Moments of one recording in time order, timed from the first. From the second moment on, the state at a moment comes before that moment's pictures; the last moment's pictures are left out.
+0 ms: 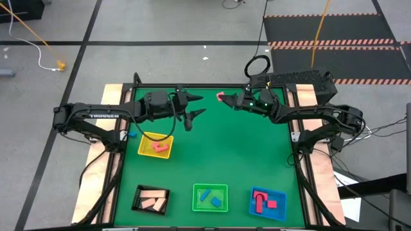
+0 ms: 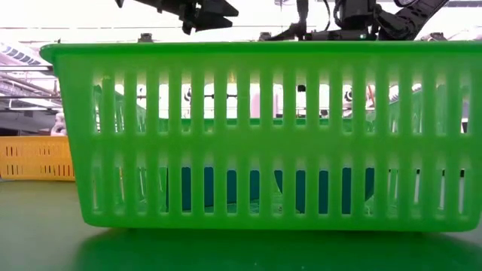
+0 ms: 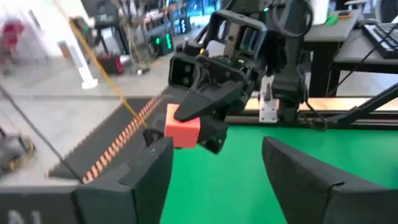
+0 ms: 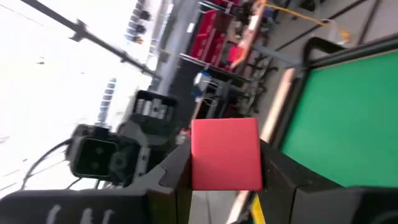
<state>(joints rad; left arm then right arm) 0.16 1.29 0.99 0.16 -0.11 0.14 -0.38 1.37 0.63 0.83 -0.13 1.25</state>
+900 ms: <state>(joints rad) 0.13 1.45 0.99 0.55 -0.23 0.41 -0.25 1.37 0.79 0.82 -0.10 1.12</state>
